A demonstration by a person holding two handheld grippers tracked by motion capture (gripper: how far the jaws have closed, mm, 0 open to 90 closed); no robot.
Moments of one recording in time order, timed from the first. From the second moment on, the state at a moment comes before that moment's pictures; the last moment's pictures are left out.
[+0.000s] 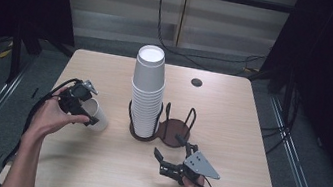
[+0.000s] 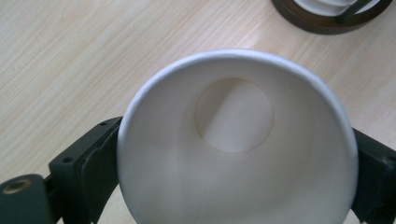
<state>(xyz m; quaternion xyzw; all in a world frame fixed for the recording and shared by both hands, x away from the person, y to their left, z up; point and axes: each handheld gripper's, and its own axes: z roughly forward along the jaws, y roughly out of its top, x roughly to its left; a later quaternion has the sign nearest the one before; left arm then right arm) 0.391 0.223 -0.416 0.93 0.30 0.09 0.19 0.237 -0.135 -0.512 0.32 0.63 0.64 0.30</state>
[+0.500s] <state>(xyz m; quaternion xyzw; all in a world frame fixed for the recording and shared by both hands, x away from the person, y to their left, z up) 0.395 0.220 -0.437 0.92 0.32 0.07 0.22 0.237 -0.135 -0.512 0.32 0.63 0.64 0.30</state>
